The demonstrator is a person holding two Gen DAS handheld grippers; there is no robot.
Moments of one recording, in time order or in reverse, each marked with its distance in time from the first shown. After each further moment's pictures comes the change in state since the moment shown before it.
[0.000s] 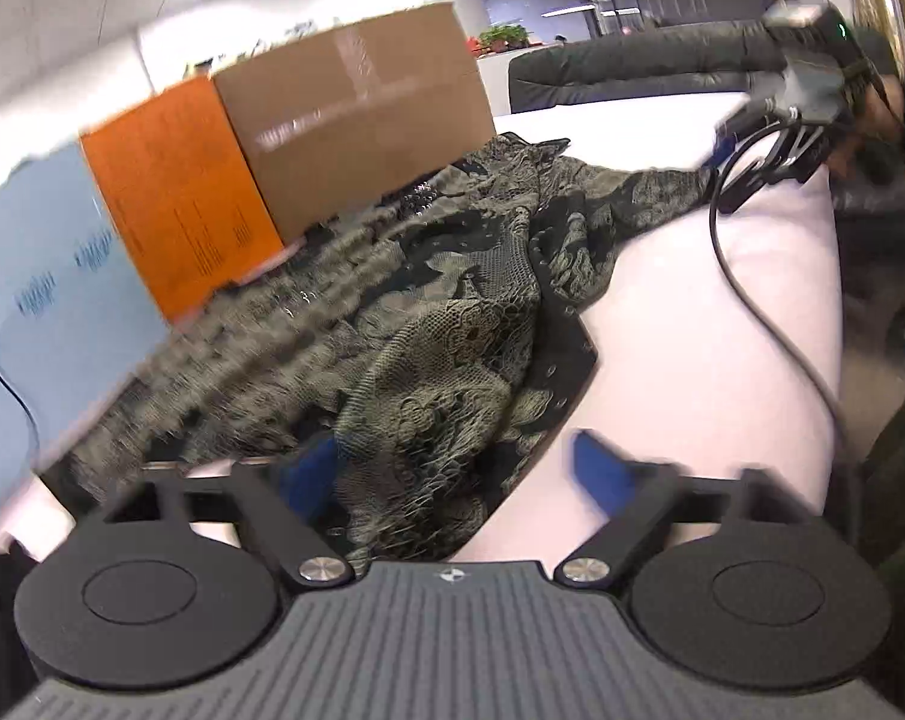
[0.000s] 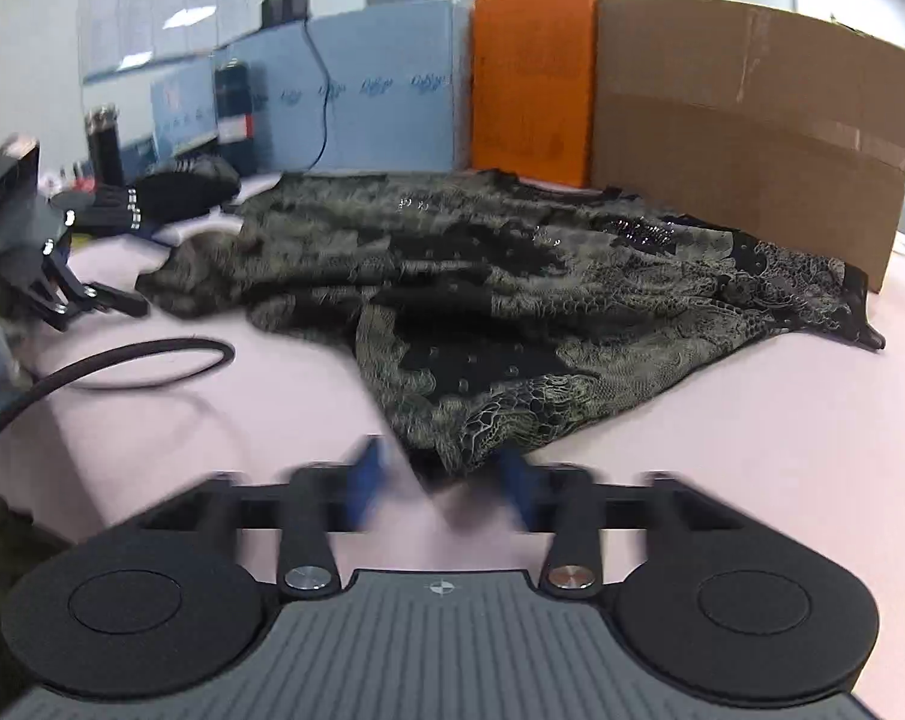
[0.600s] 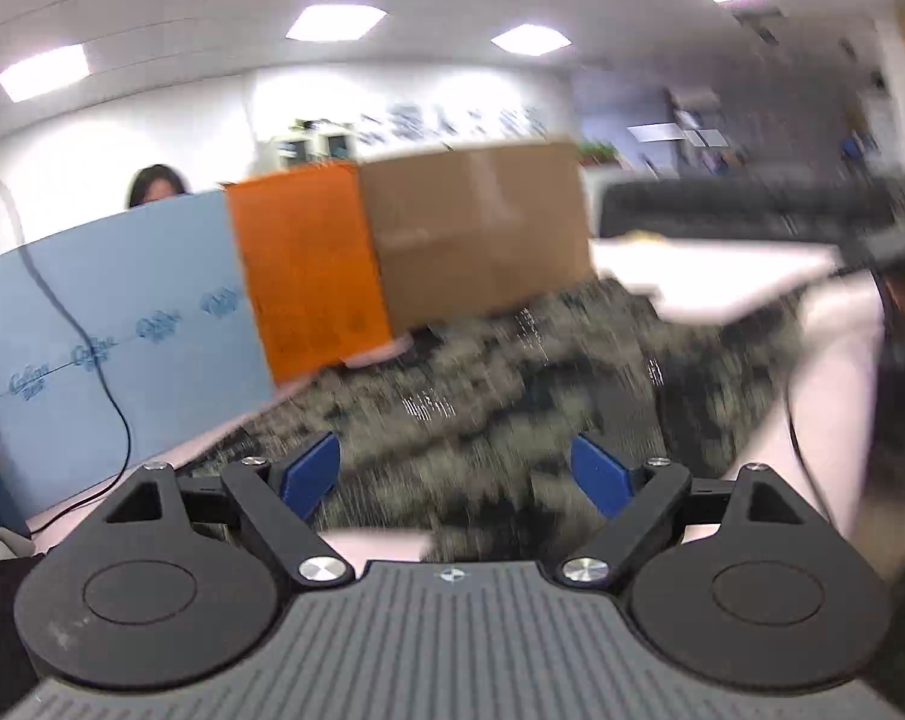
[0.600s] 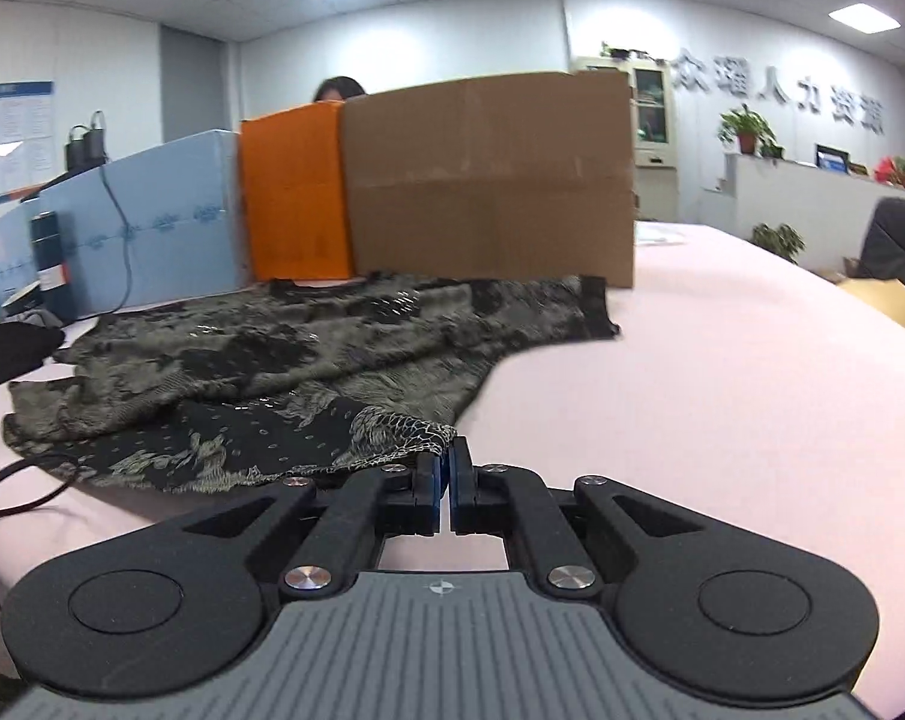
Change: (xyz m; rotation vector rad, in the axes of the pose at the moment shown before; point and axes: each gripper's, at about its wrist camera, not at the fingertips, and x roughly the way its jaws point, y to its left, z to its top) left arm -0.069 0.048 -0.006 -0.061 -0.185 0.102; right arm -0.076 -0.047 -0.031 0.259 -0.184 -0.324
